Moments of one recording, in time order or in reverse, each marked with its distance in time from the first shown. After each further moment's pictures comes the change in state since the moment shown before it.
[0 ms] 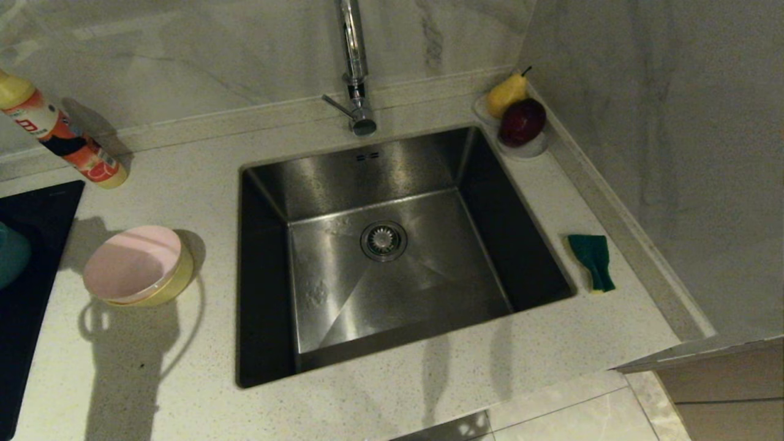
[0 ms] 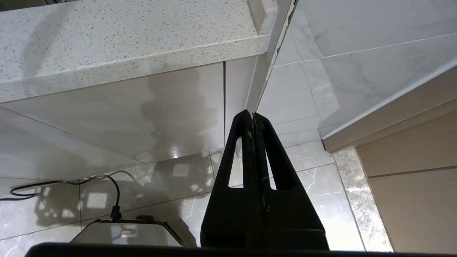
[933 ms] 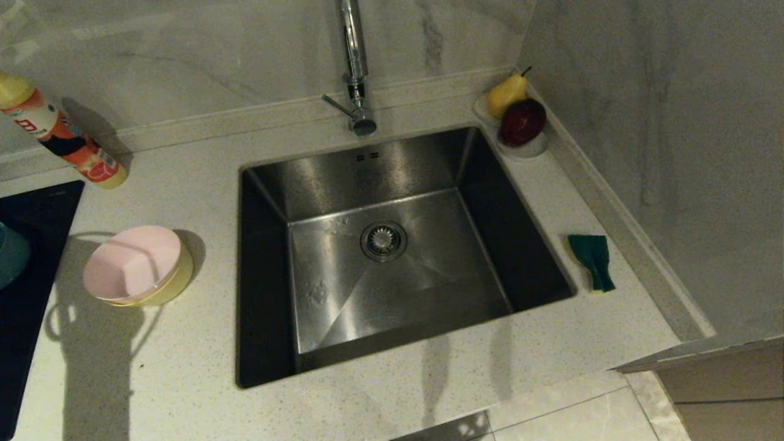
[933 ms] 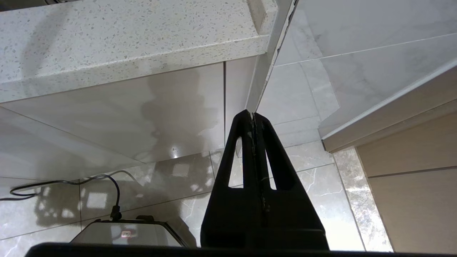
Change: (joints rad) left arm 0.078 0.199 -0.091 0.001 -0.048 -0.016; right arm 0.000 0.000 0.000 0.000 0.001 0.000
